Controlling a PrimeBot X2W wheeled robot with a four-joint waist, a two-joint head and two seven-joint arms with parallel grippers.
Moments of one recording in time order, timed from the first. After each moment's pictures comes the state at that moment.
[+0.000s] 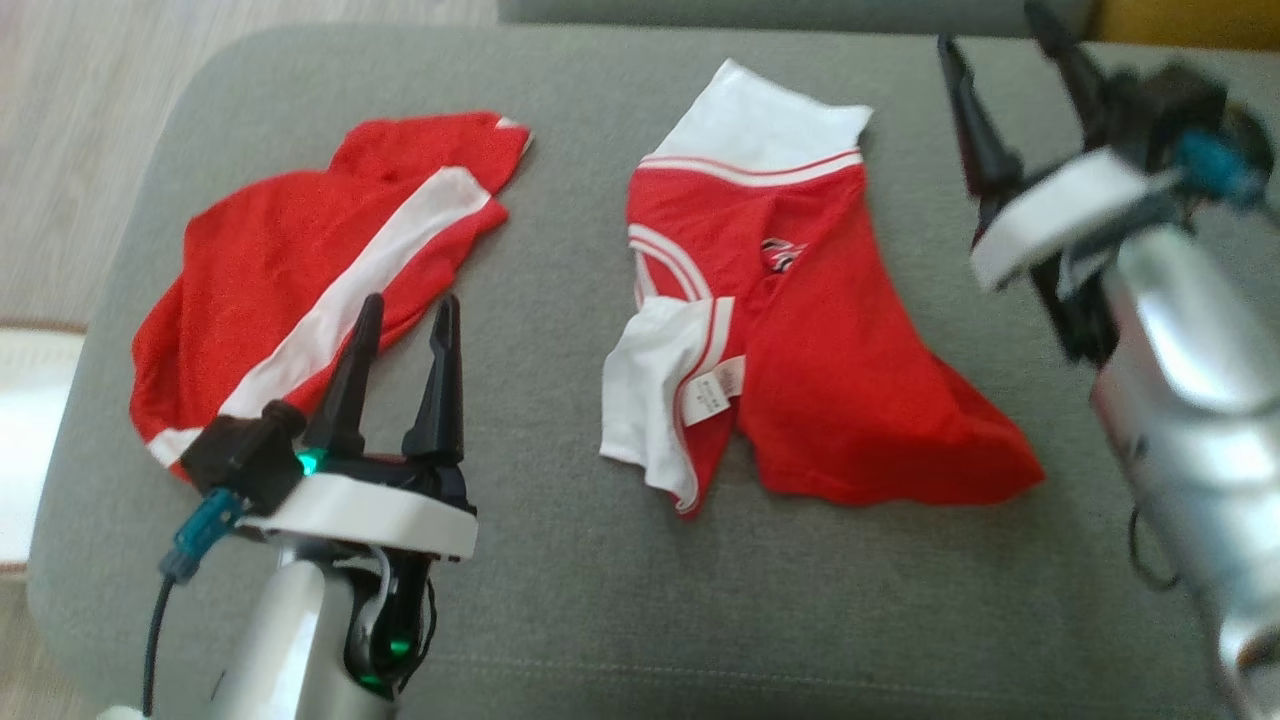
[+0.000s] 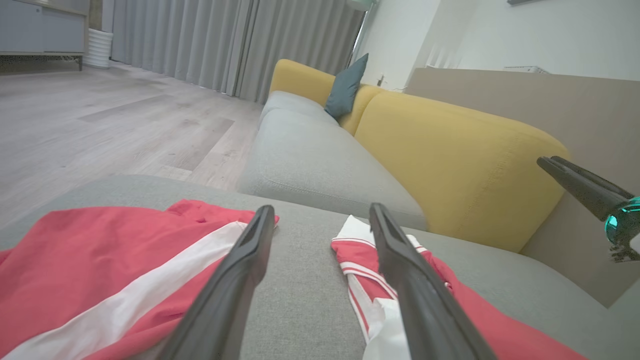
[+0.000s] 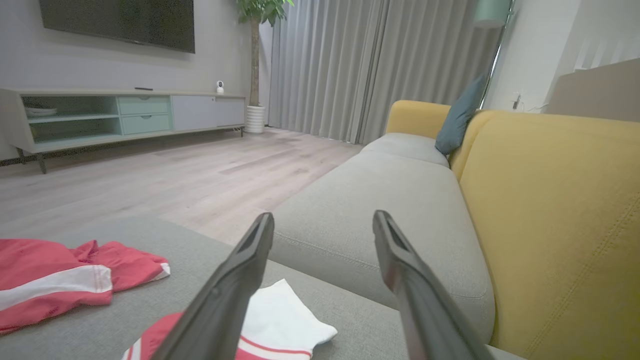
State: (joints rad) left arm -0.17 0.04 -0.22 0.13 -0.38 -0.07 -0.25; right arm -0.84 -0.27 0.45 0.77 0.31 0.12 -0.25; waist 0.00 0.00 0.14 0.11
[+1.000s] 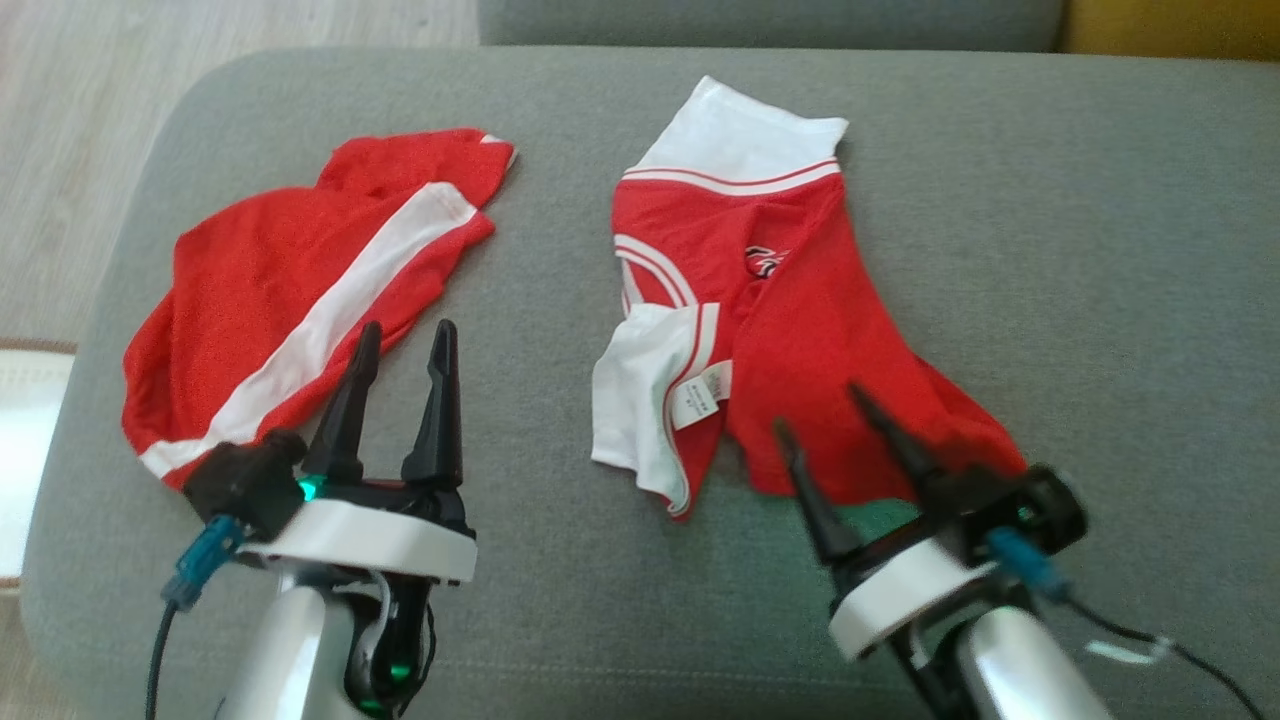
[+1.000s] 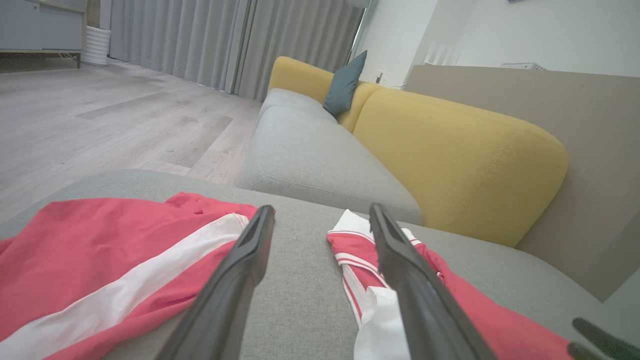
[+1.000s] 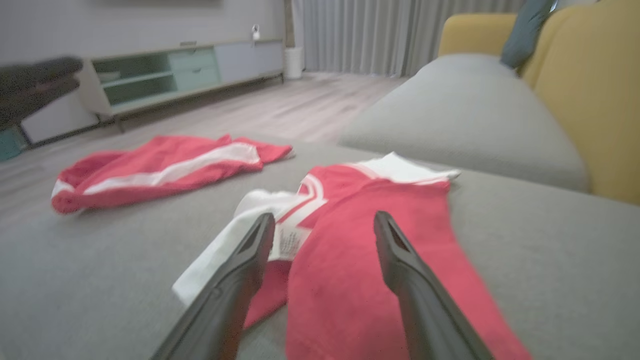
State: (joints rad) left arm -0.12 0.04 -0.22 0.11 -0.37 -0.05 -0.25; right arm -0.09 -0.05 0.31 0.14 0.04 0.12 -0.10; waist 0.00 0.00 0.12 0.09
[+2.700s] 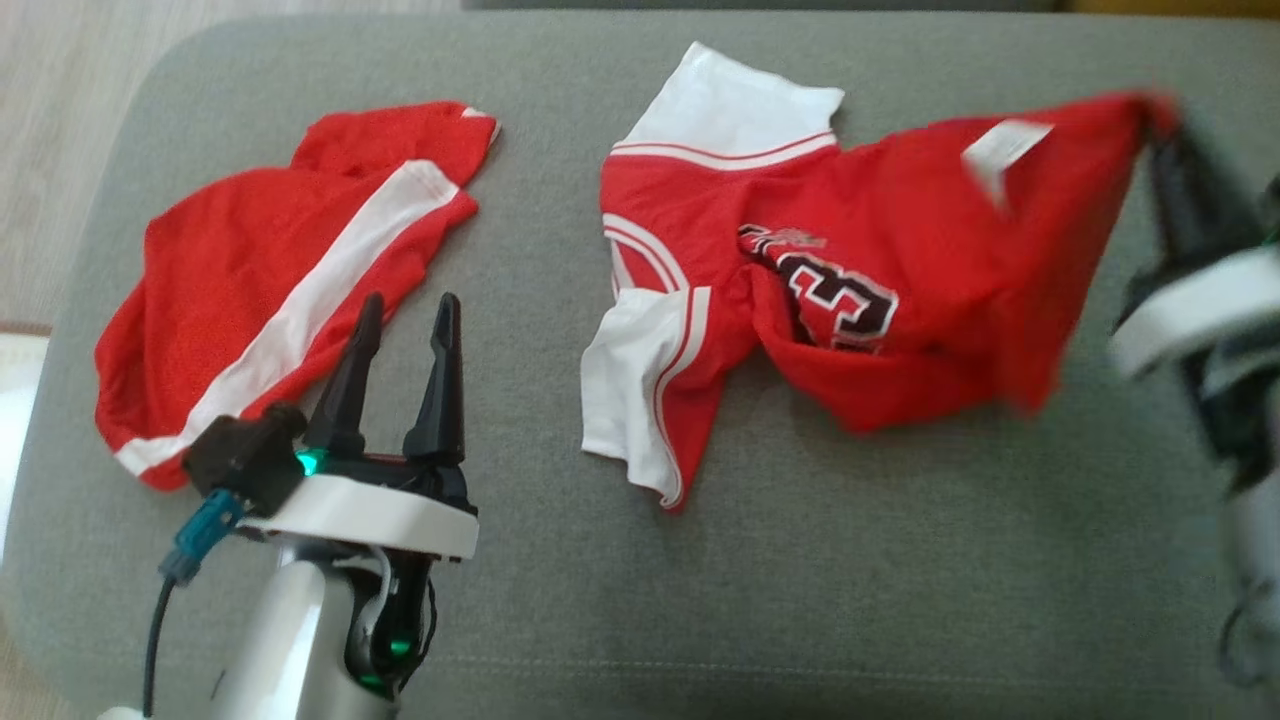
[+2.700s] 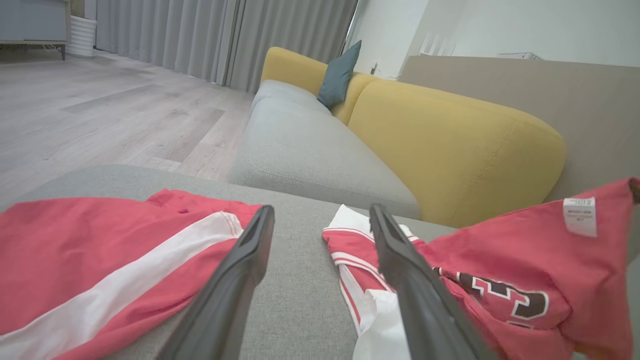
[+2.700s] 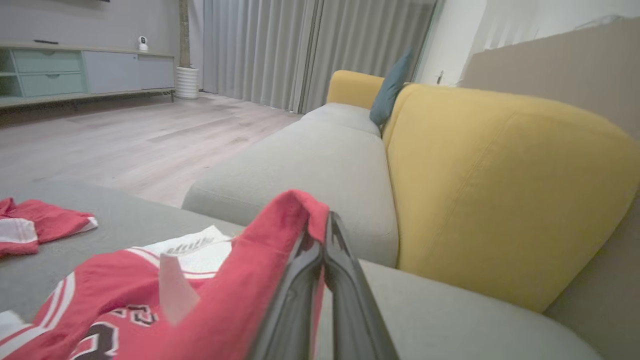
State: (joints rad) left arm -0.16 0.04 -0.22 0.12 -0.37 -0.07 -0.25; right arm -0.40 -0.30 0.05 0.14 0.12 0.12 0.08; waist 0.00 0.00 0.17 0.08
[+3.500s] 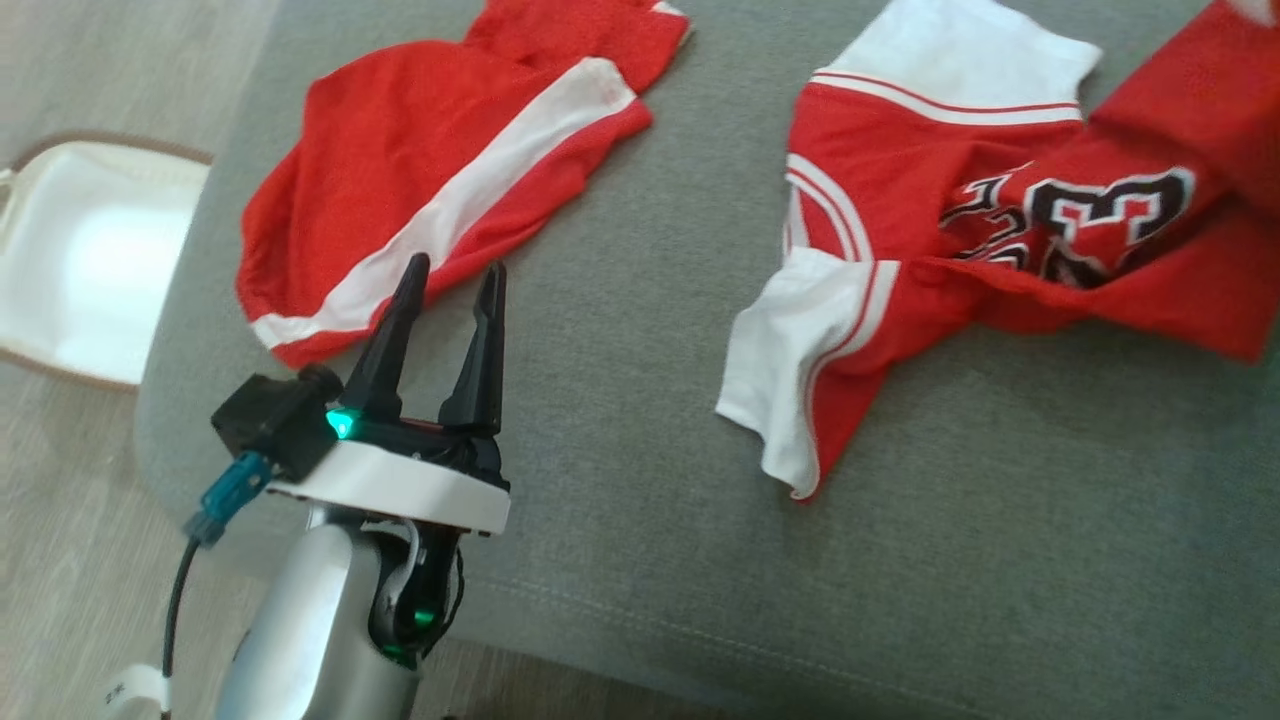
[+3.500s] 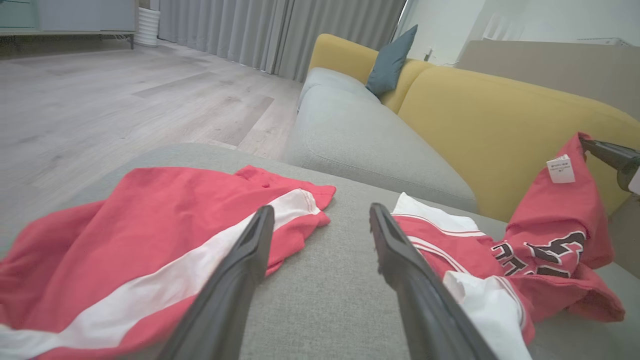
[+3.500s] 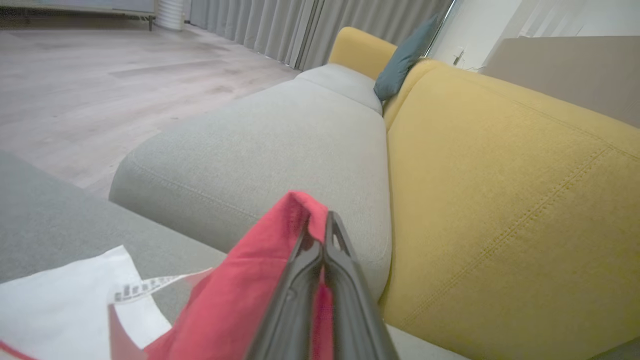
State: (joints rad) left arm -0.23 0.04 -0.28 0.13 -0.39 -0.09 -0.25; right arm -0.97 -0.47 0.06 0.75 -0.07 0.12 0.06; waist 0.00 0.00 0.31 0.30
